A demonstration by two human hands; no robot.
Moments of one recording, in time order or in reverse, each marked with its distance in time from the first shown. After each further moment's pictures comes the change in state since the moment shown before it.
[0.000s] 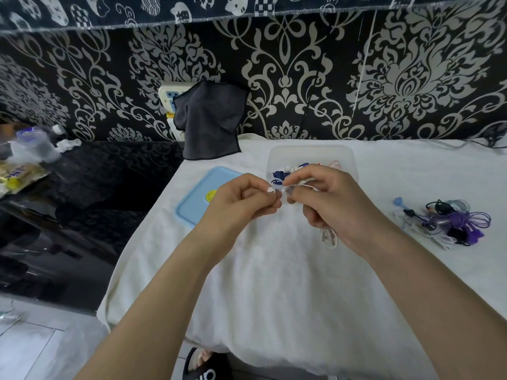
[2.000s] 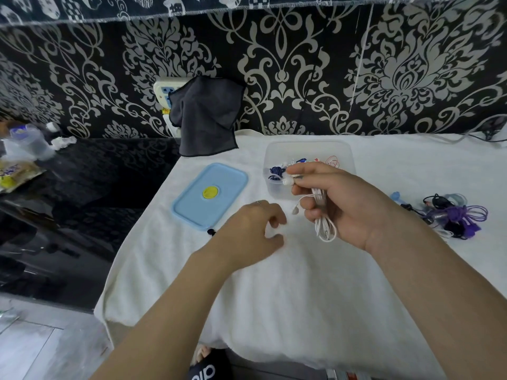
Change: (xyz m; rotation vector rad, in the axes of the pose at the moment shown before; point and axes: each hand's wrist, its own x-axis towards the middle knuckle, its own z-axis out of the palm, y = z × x) left_hand 0.009 -0.047 0.003 1.057 -0.209 0.218; right_hand 0.004 -0.009 -0.005 0.473 -0.035 0.325
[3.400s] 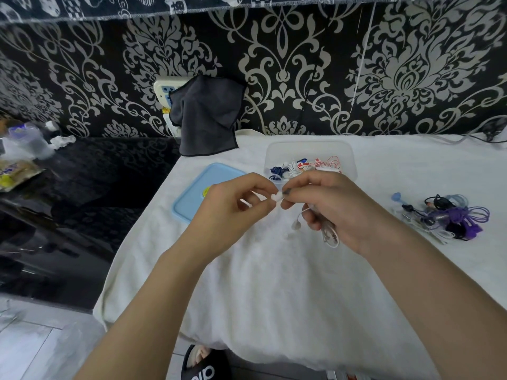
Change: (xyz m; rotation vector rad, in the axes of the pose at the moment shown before) left_hand -0.016 0.012 -0.042 -0.490 0.259 0.038; right_hand -0.005 0.007 0.007 -0.429 0.062 -0.102
